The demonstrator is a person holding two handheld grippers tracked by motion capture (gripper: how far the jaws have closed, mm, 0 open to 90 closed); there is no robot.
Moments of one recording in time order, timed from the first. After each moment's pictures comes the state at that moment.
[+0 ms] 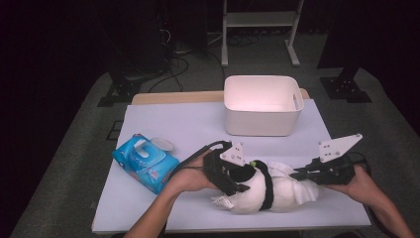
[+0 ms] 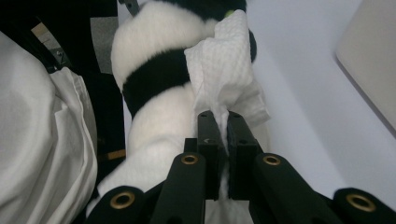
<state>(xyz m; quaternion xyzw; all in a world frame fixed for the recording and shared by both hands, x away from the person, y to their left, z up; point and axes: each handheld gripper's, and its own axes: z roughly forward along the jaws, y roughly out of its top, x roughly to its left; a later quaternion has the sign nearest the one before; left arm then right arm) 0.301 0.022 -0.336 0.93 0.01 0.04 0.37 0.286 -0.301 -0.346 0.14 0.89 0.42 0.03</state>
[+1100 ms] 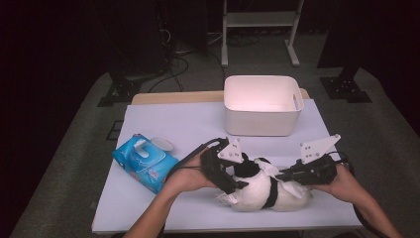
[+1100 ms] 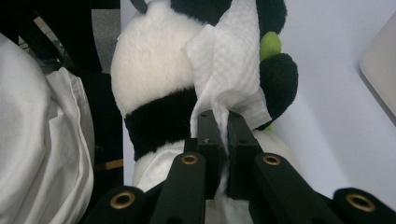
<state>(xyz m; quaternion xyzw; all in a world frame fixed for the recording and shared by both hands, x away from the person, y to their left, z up) 0.299 0.033 -0.325 0.92 0.04 0.08 0.38 0.293 -0.261 -0.350 0.11 0.90 0.41 0.03</state>
